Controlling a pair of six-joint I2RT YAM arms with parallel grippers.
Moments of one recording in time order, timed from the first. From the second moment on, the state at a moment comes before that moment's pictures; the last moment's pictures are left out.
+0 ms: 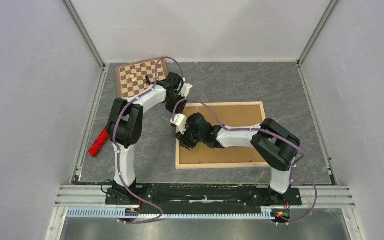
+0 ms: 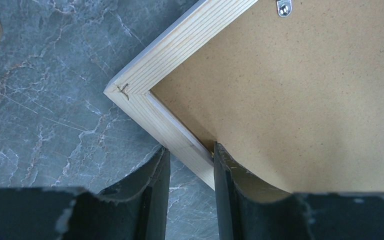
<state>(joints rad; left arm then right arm) -0.41 2.08 1.55 -0.70 0.18 0.19 0.93 1.86 1.02 0.13 -0.16 -0.09</state>
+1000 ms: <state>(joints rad) -0.41 2.08 1.55 -0.68 0.18 0.19 0.85 1.78 0.98 0.08 -0.06 -0.13</state>
